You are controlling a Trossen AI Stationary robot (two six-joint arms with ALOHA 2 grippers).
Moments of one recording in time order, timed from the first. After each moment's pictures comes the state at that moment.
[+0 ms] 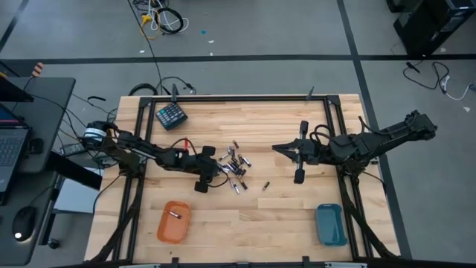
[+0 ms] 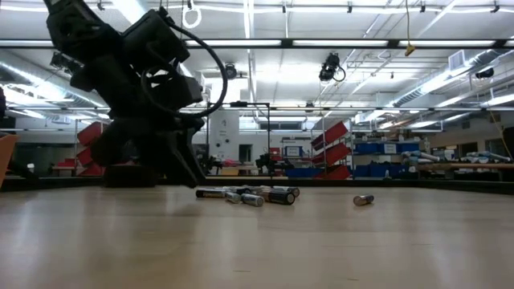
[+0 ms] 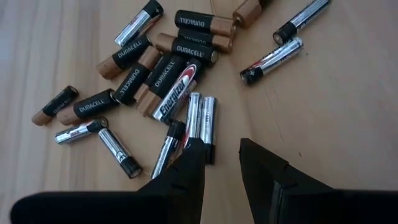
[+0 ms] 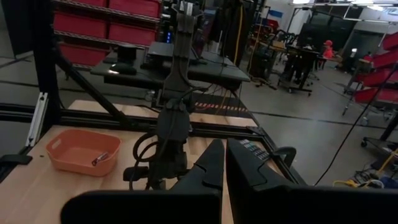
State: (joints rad) left arm -0.07 1.54 0.58 0.15 -0.13 0.25; right arm 0.32 1.00 0.87 0.00 0.50 -0.12
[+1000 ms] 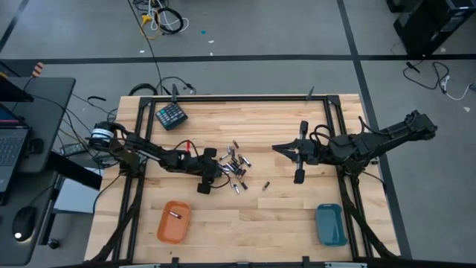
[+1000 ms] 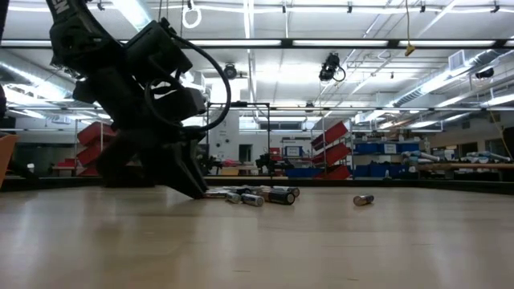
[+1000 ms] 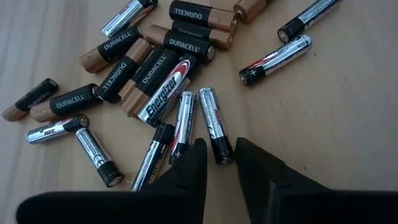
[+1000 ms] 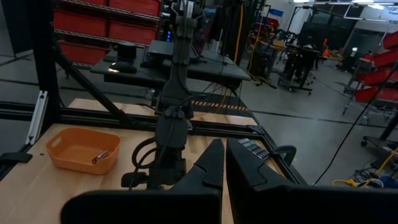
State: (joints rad) left arm -0.07 1.63 0.57 0.25 -0.12 0.20; right arm 0.32 1.00 0.87 0.00 0.50 -0.12
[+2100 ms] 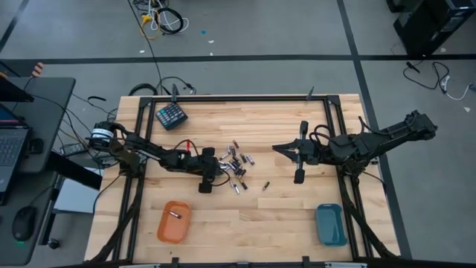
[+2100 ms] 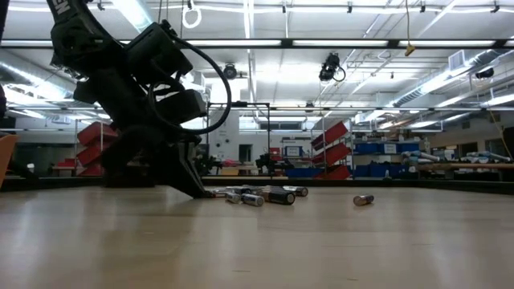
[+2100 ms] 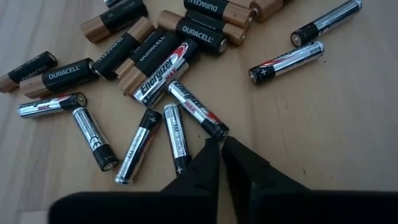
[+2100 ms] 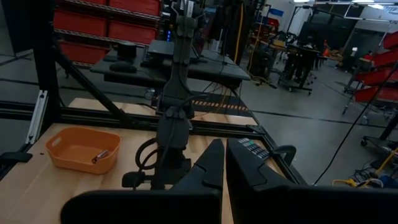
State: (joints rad) left arm -0.07 1.63 0.57 0.24 -0.11 0.07; right arm 0.32 1.00 0.87 0.00 0.50 -0.12
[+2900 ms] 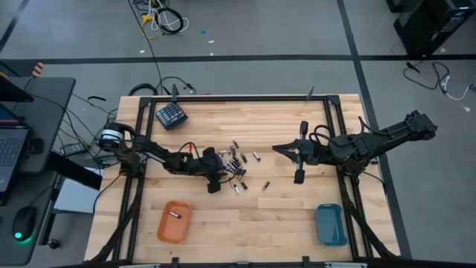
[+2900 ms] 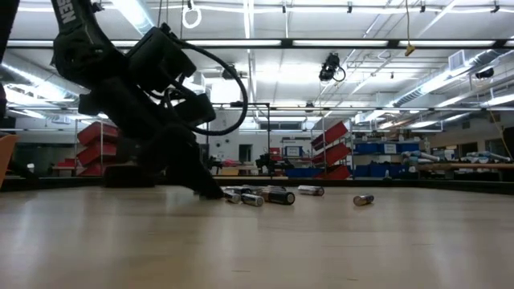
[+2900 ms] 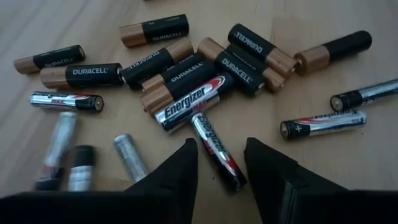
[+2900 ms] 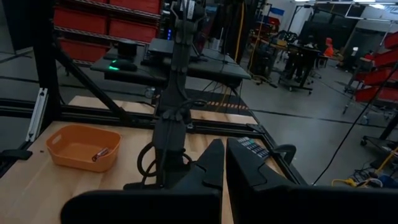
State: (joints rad) left arm -0.08 1.74 0.57 0.44 -0.22 -0.17; right arm 0.32 1.00 0.87 -0.01 0.50 -0.13
